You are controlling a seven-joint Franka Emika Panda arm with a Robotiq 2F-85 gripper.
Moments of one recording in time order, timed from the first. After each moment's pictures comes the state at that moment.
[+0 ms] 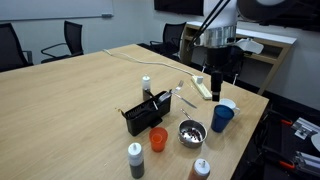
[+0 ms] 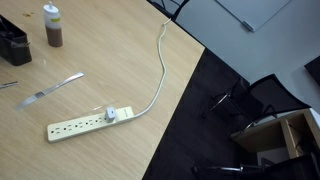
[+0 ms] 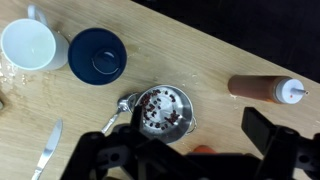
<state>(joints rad) 0.19 0.07 0.17 -2.28 0.18 2.12 -0.04</state>
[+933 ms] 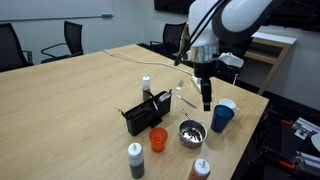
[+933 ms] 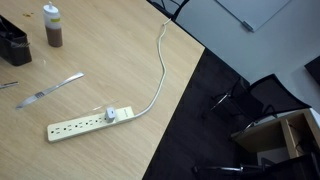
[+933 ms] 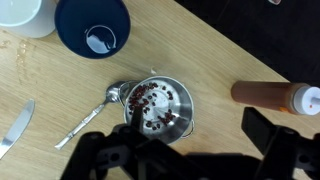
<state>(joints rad) 0.17 0.25 0.17 -2.18 0.18 2.16 -0.22</state>
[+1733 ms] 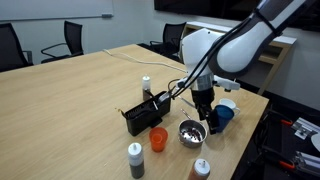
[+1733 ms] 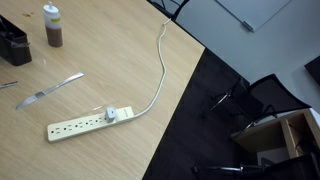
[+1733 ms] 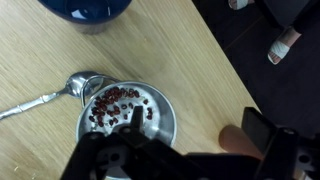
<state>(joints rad) 0.18 0.41 0.25 -2.19 0.12 2.26 -0.50</state>
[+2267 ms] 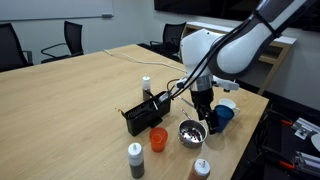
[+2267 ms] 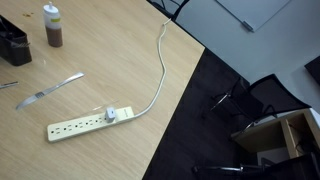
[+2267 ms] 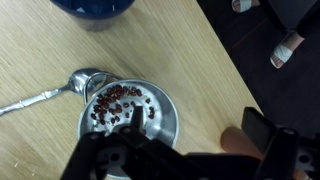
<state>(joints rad) 0.18 0.42 0.25 -2.18 0.09 2.26 -0.51</state>
